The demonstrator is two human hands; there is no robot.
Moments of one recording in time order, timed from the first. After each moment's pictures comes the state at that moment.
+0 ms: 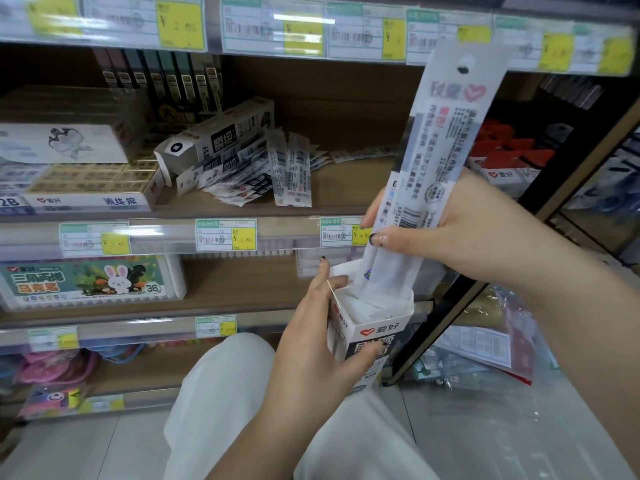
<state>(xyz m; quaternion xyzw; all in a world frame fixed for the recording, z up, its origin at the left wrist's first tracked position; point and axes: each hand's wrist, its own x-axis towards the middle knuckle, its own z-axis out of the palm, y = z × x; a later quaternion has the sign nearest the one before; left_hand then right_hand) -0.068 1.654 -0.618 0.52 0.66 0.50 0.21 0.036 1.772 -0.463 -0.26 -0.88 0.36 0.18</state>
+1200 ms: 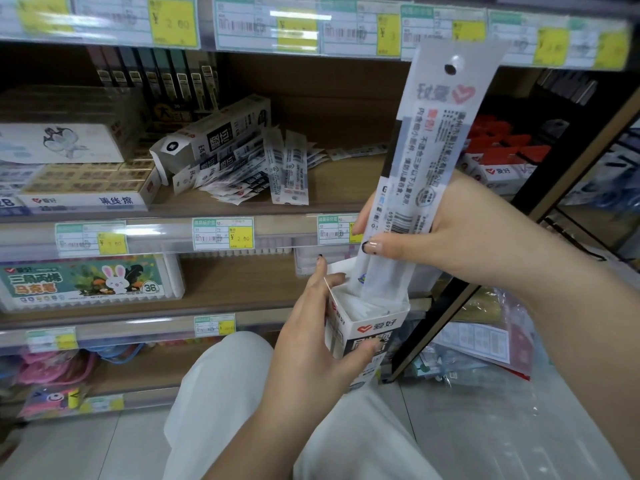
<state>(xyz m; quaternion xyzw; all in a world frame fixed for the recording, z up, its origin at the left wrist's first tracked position) -0.069 1.653 -0.615 0.53 0.66 0.50 0.20 0.037 1.766 -0.463 -0.25 -0.88 0.37 0.17</state>
